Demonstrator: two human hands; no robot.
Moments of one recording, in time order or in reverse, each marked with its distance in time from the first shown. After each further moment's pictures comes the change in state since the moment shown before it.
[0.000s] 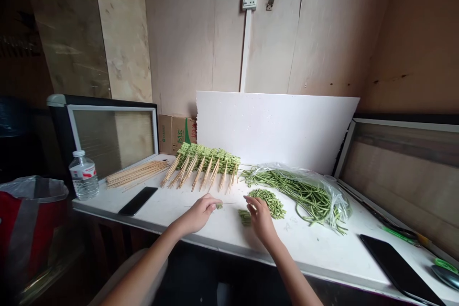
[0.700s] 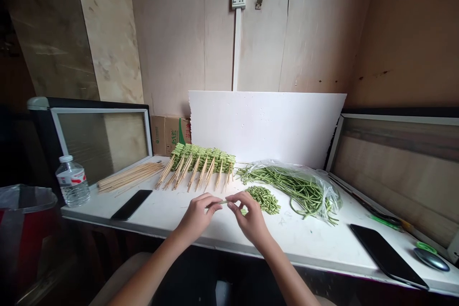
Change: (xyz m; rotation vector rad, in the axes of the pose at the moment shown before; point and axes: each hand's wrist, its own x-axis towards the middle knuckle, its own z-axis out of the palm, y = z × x) left_hand -0.004 0.030 0.019 0.017 0.277 0.305; right_hand -0.003 -0.096 -0.025 0.239 -0.006 -0.157
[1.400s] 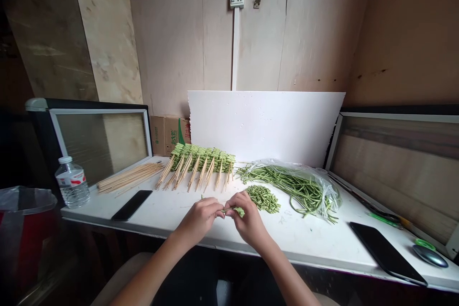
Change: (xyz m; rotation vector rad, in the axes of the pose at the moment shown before) left_hand -0.002 0.005 -0.003 0.190 -0.137 0.231; right_hand 0.001 -0.014 0.000 -0.019 -0.089 -0.084
